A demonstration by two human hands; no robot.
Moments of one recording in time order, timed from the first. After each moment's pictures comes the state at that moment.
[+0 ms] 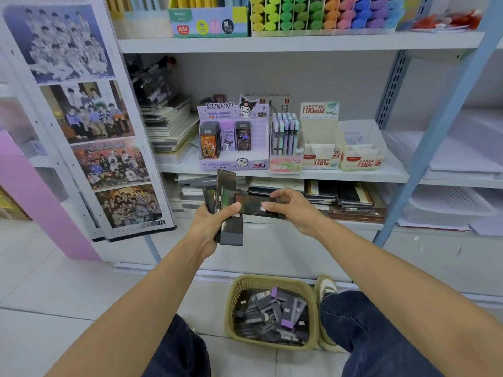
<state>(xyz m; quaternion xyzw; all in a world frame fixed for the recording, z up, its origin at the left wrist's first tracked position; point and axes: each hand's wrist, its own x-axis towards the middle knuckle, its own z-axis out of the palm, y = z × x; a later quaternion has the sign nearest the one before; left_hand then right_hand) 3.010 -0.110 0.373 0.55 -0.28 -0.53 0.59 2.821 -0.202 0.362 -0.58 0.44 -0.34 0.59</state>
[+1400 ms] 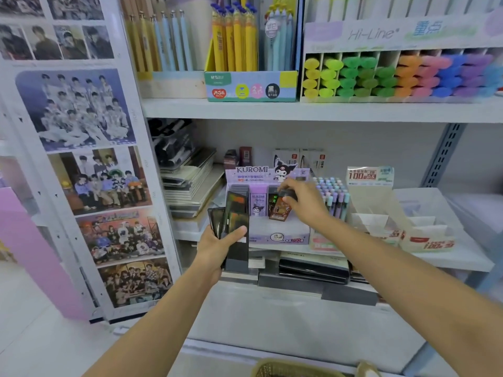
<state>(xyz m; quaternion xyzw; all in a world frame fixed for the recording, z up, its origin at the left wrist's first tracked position) 3.113 -0.255 0.404 0.56 -0.32 -0.46 0.61 2.924 -0.377 0.461 -0.82 0.44 -0.33 0.13</state>
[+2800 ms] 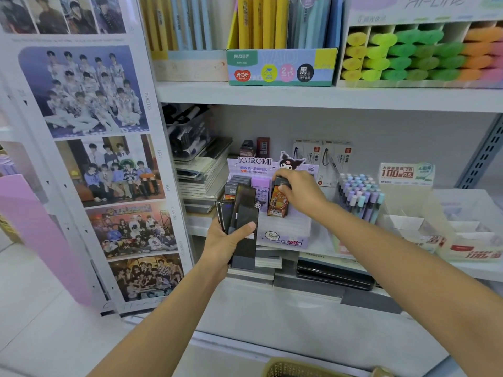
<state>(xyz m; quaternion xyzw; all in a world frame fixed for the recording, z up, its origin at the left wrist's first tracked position) 3.138 -0.268 0.398 0.54 -0.34 -0.45 0.63 2.984 -0.404 0.462 -0.86 0.42 -0.27 0.10</state>
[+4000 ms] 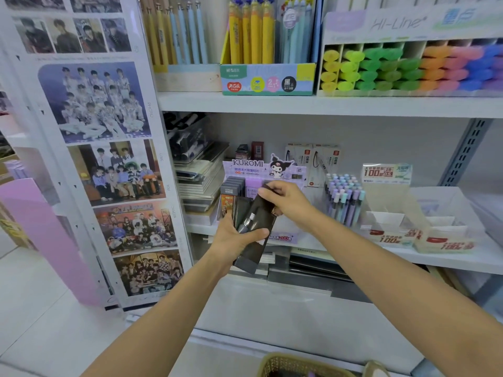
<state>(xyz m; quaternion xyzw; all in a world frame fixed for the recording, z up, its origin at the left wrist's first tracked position) 3.107 -0.243 0.425 0.55 -0.44 -0.43 0.57 2.977 -0.351 0.460 -0.70 0.33 -0.37 0.52</state>
